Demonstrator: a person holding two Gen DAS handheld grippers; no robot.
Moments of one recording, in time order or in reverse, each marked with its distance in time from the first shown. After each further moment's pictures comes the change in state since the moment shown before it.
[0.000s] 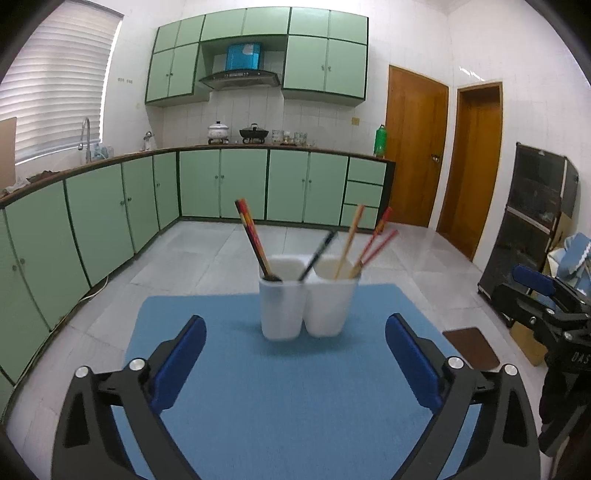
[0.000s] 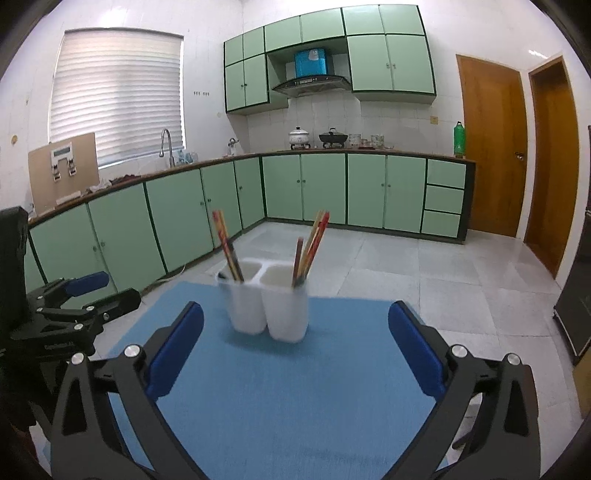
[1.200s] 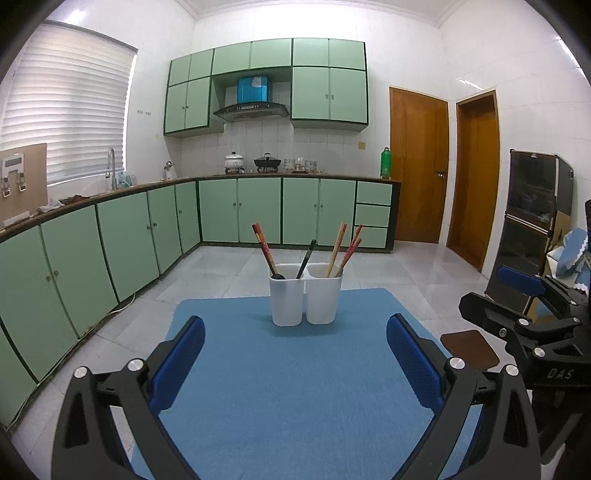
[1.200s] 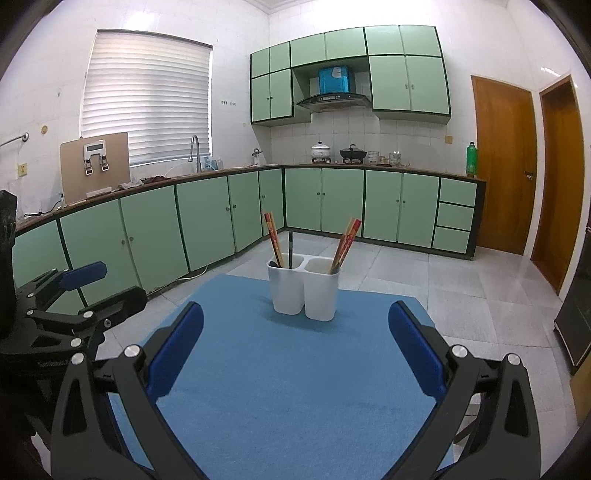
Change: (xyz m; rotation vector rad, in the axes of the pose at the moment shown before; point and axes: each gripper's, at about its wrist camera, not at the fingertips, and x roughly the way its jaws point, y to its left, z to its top) left arm -0.131 -0.034 -0.033 0.026 -0.116 0.077; right arm -0.101 0.041 -0.021 -0.047 -0.064 0.053
